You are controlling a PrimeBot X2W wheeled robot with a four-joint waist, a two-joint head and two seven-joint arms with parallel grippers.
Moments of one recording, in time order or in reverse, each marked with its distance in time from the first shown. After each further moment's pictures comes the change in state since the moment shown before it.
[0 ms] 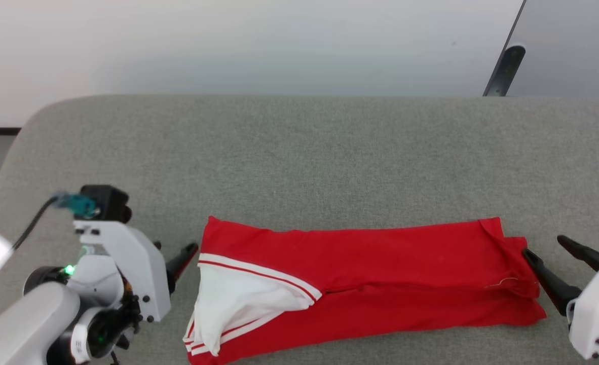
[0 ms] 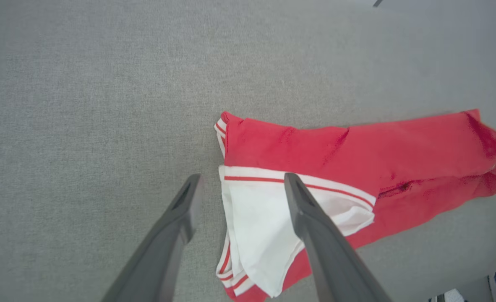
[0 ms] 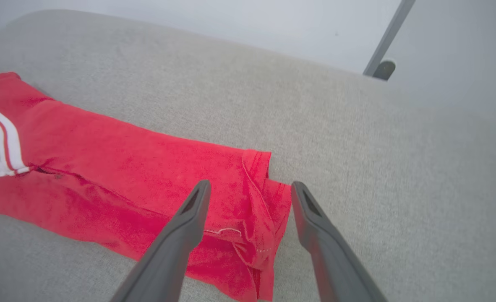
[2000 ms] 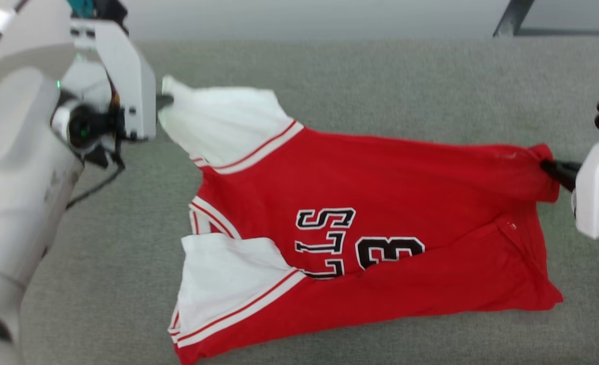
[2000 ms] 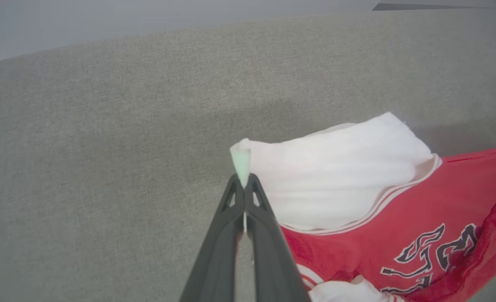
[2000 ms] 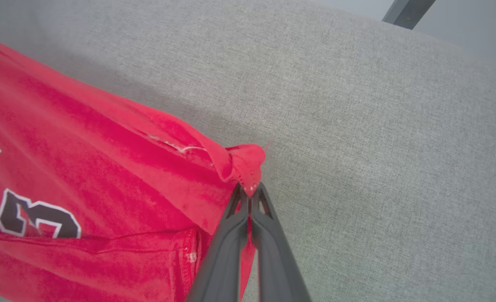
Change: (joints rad) left arm -0.745 -0.356 -0.102 0.991 0.072 -0.531 0.200; right arm -0.568 -0.088 0.281 0.385 0.204 0.000 0.197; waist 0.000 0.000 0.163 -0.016
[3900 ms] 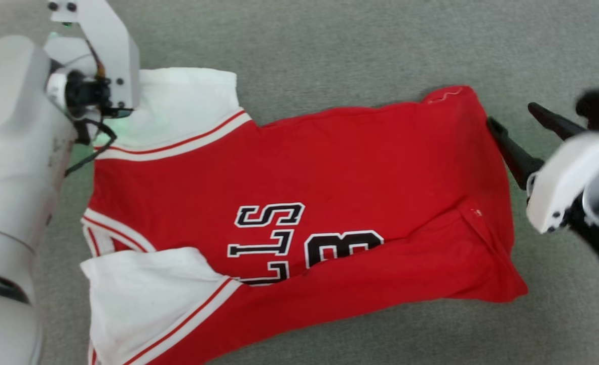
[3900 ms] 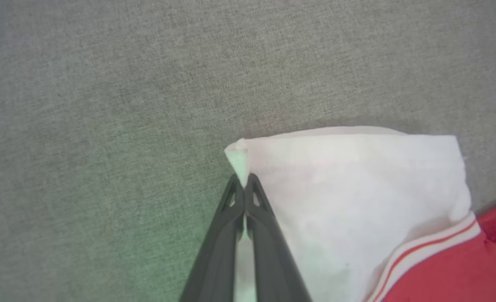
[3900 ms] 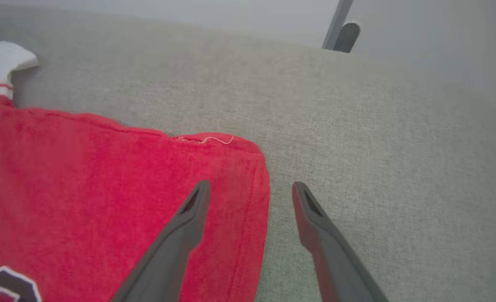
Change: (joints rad) left arm -0.119 -0.080 0.045 0.221 0.173 0.053 0.076; right arm 0.142 0.287 -0.250 -0.299 -0.349 0.000 -0.129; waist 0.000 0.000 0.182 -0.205
